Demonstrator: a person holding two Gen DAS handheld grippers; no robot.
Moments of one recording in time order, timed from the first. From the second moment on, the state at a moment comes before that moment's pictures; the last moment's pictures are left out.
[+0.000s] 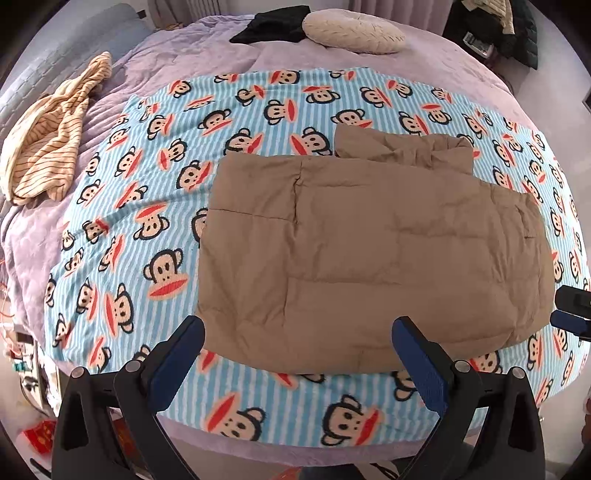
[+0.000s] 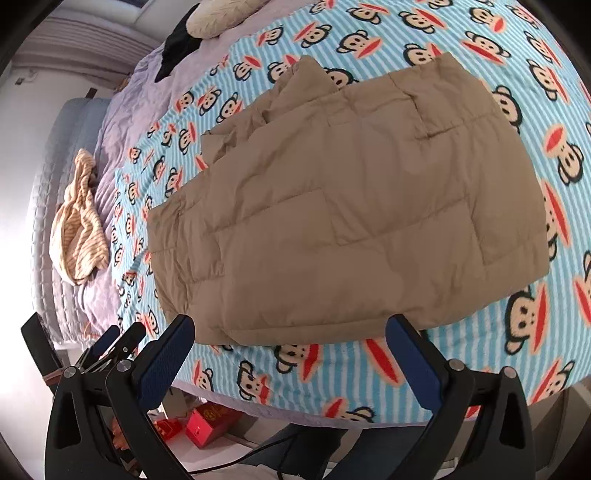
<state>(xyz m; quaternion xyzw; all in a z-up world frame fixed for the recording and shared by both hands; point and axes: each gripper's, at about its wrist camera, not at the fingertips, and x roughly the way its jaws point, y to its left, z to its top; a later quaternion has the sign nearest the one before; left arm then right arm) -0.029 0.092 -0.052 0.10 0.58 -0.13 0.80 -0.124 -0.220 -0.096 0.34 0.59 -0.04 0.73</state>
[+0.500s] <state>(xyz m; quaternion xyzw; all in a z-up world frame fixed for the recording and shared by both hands) -0.043 0.096 -0.064 0.05 0.61 -0.11 0.79 -0.112 -0.234 -0.099 0.30 0.61 0.00 0.73</state>
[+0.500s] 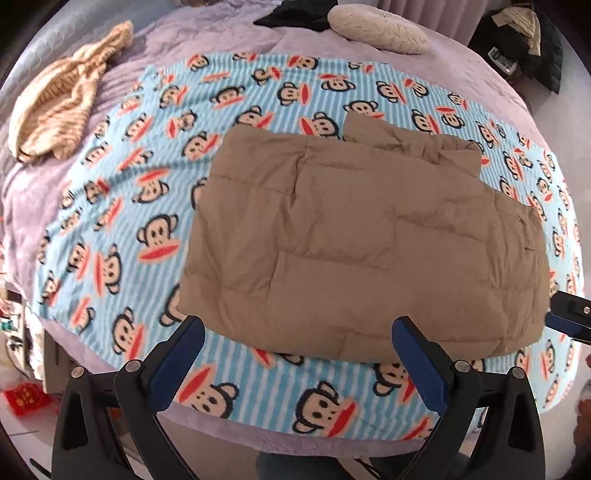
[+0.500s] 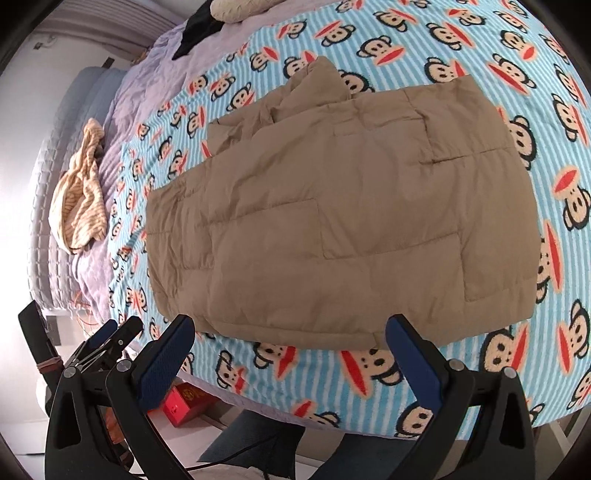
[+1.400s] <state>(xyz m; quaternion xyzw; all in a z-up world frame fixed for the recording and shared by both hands) 0.125 0.202 -0.175 -0.03 0.65 -0.23 0.72 -0.008 -0.156 -0.156 0.27 0.62 -0.07 0.73</state>
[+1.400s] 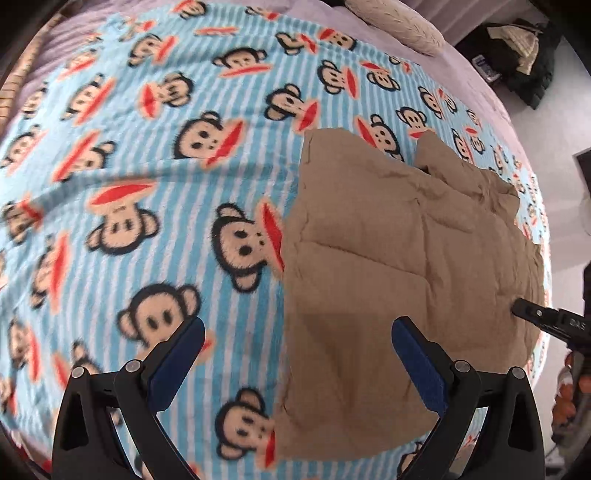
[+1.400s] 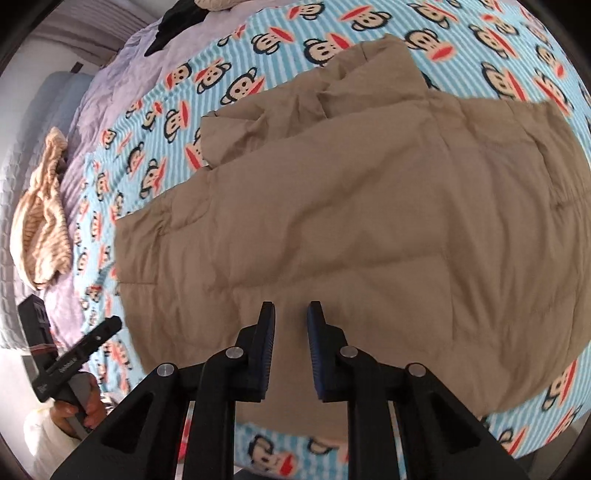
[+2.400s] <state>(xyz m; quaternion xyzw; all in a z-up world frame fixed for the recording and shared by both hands) 0.114 0.074 -0.123 -0.14 0.62 -0.50 0.58 0.031 -0.173 -0.222 0.26 0.59 -0.08 0.76</state>
